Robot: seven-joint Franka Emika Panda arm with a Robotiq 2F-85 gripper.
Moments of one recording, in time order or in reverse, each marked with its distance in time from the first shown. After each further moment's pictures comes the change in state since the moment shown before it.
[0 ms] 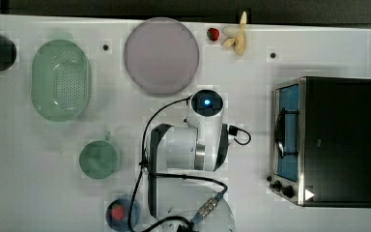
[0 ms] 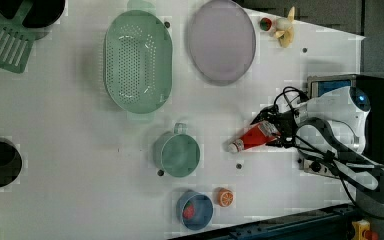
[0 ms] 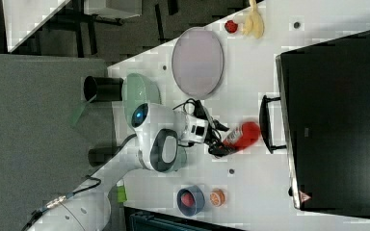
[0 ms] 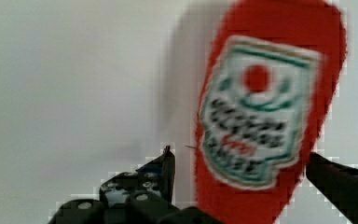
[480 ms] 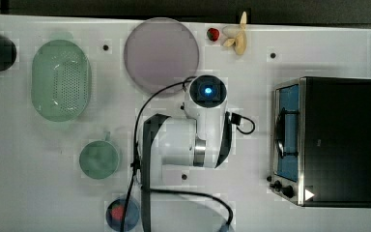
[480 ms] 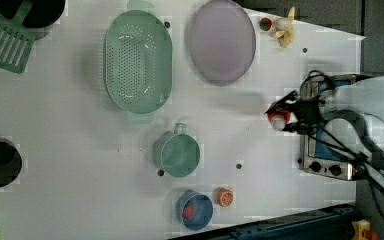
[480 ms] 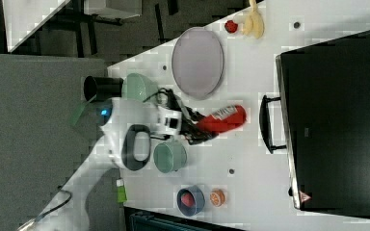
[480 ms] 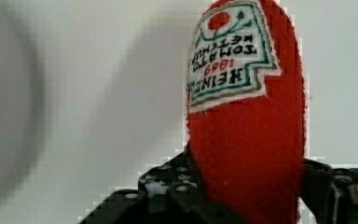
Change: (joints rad) arm 0.013 -0.115 -0.005 0.049 0.013 -0.106 -0.004
